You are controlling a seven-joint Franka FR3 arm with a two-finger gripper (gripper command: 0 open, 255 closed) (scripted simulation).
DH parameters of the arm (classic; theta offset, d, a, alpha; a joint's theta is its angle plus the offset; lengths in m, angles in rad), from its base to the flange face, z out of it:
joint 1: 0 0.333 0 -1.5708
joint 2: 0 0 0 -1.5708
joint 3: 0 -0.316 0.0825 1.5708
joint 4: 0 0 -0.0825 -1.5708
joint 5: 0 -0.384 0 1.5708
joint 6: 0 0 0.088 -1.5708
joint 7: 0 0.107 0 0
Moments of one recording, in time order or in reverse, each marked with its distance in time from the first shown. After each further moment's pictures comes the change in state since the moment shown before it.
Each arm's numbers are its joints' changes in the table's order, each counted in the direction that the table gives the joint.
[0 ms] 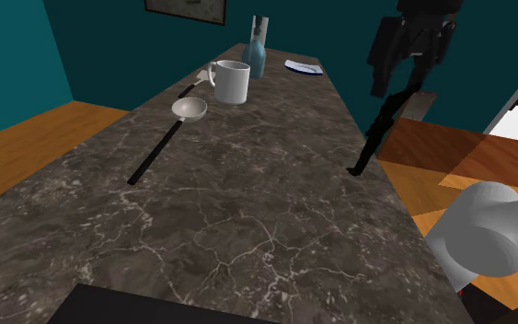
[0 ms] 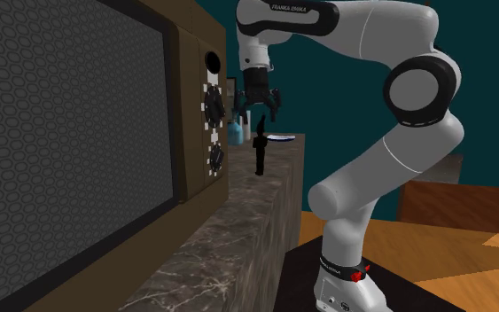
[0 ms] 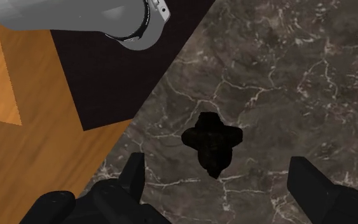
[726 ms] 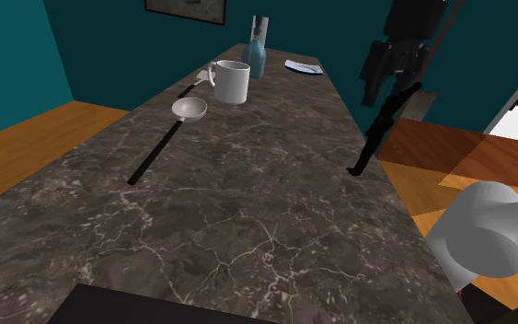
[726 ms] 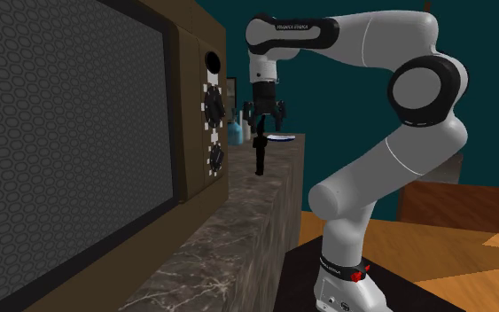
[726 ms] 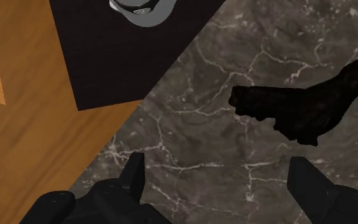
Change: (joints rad) arm 0.016 -0.028 0.103 0.136 0.056 -0.122 -0.173
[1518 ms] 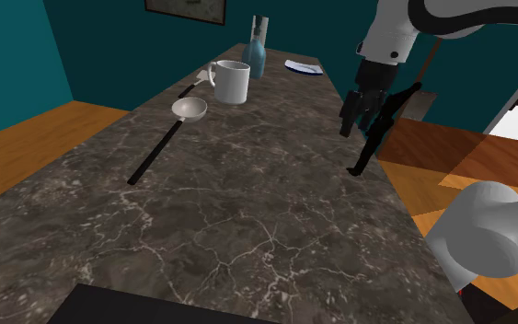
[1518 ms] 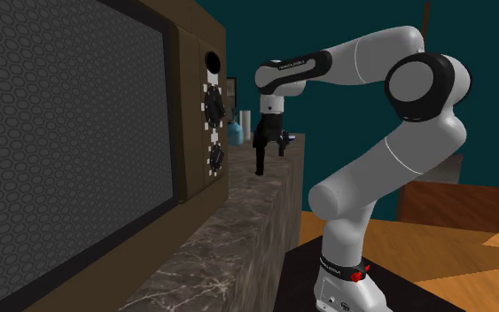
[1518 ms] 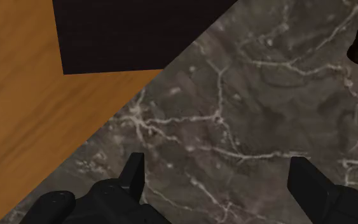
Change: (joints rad) arm 0.004 0.010 0.151 0.285 0.069 -0.318 -0.266
